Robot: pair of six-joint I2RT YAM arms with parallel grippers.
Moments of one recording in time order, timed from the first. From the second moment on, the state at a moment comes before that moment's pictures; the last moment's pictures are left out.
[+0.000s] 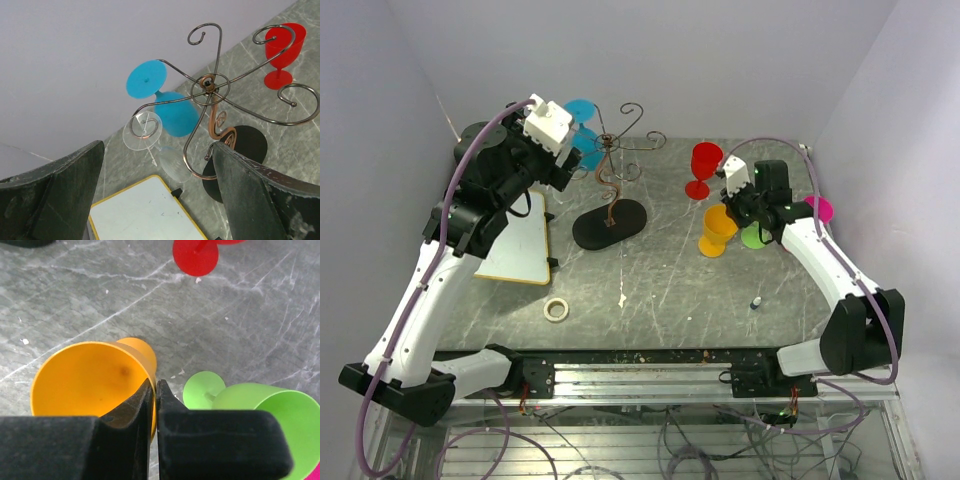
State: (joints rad) left arm -0.42 1.15 1.51 -0.47 0.01 0.42; right arm 0.20 1.41 1.10 -0.43 -0.20 -0.45
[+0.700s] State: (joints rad) left arm -0.41 1.22 1.59 -0.46 0.23 0.17; right arm 0.20 1.21 1.36 -0.43 -0.40 -0.42
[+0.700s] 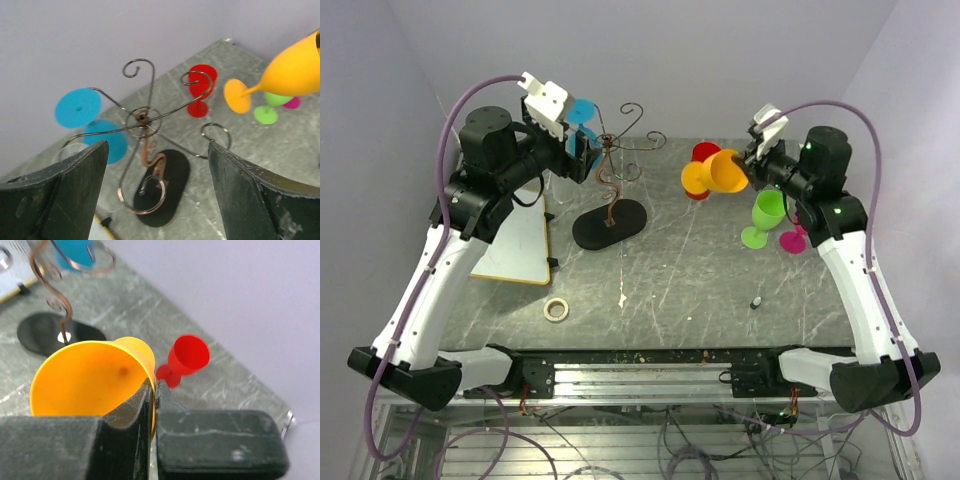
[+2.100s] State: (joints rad) left arm -0.51 1.51 1.72 -0.25 0.50 -0.48; right arm 0.20 1.33 1.82 -0.39 -0.75 -0.04
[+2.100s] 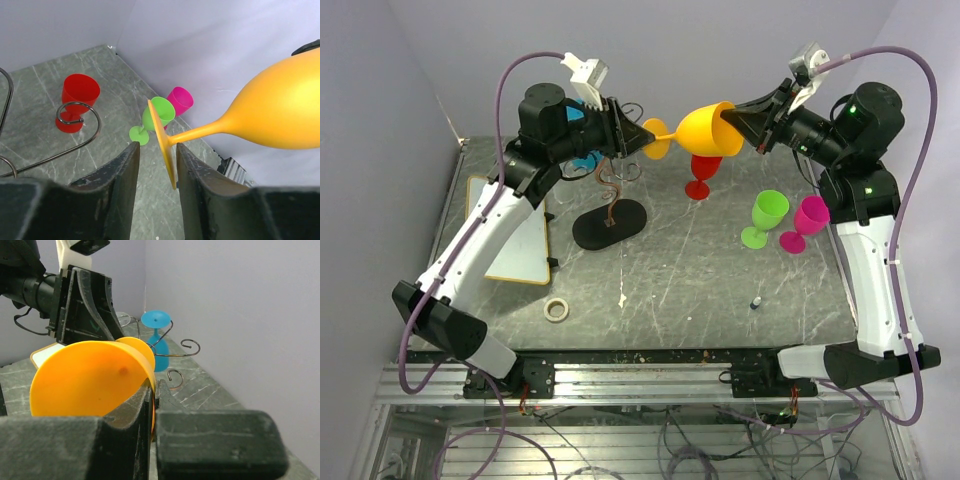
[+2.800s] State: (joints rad) left arm -0.51 1.51 1.72 -0.25 0.46 -0.46; right arm 0.20 1.31 1.79 -0.42 -0.74 -0.12
